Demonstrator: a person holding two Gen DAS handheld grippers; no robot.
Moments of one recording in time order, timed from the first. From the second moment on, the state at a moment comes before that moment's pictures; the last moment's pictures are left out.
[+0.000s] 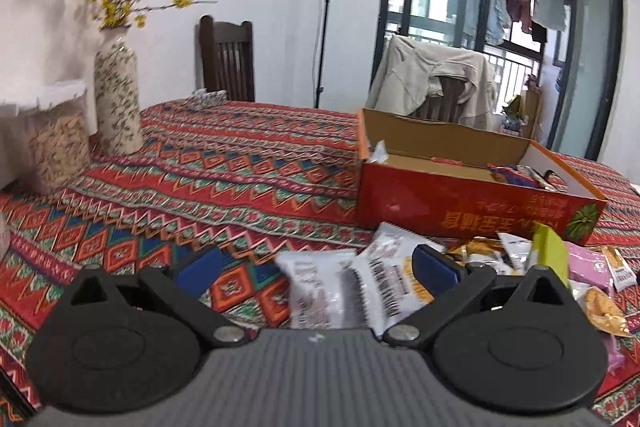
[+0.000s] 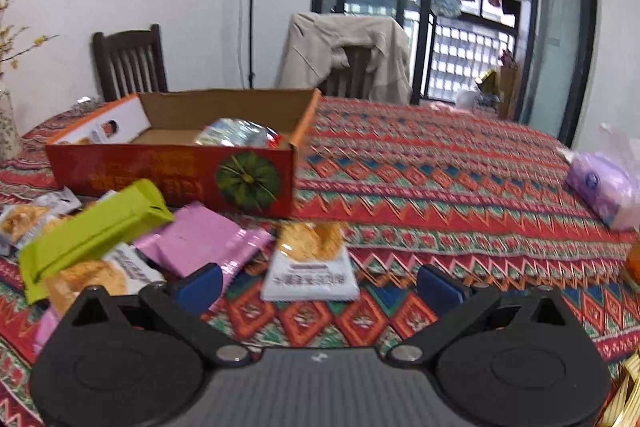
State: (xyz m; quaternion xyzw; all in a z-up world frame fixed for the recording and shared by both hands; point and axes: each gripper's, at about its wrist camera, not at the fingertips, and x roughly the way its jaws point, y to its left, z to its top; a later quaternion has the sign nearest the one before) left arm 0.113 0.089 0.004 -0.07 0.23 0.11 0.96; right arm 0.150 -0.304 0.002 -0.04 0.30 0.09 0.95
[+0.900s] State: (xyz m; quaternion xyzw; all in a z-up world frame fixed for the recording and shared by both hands) left arm 0.107 0.096 -0.002 -0.09 0.21 0.11 0.97; right arm 0.232 -0.296 -0.029 -0.02 0.37 0.07 0.93
